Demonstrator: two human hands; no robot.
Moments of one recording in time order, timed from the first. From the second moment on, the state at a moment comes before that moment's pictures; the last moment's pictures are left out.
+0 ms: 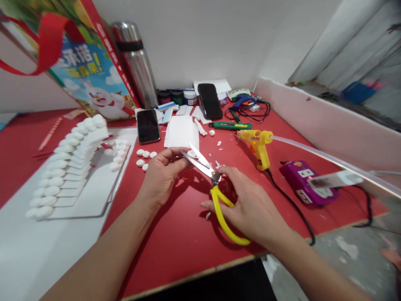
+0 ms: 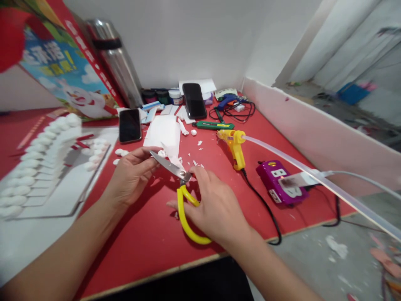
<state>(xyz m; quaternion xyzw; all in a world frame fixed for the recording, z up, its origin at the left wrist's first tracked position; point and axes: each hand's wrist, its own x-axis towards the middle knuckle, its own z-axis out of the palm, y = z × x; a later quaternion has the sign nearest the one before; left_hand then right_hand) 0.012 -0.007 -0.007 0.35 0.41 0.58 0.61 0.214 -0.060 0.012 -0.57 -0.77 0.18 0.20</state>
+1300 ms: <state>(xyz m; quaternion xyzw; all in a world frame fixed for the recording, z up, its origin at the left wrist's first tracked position) 0.010 -0.007 -0.010 0.40 0.42 0.57 0.58 0.221 -0.052 0.012 -0.61 -0.73 0.20 0.23</state>
